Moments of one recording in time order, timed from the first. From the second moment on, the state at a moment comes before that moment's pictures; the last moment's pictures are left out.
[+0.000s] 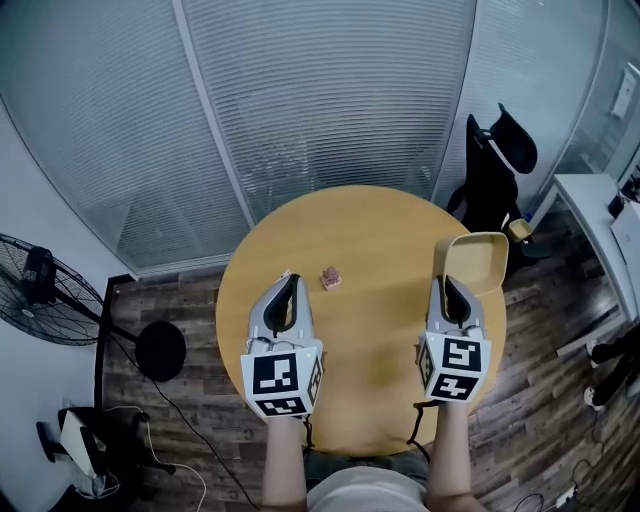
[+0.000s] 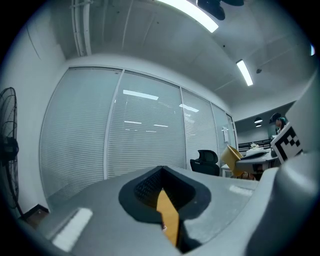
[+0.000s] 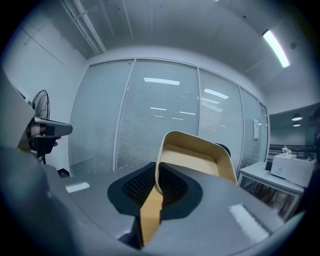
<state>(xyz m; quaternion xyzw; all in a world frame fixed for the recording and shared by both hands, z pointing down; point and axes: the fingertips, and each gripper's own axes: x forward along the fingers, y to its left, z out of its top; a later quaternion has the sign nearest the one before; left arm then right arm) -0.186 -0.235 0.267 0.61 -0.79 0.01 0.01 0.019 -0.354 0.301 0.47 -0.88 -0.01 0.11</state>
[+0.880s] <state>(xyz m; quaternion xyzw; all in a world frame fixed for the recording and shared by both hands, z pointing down) -0.189 -0.235 0.258 0.61 -0.79 0.01 0.01 0.015 -0.357 0.294 0.46 -0.88 -0.02 0.11</state>
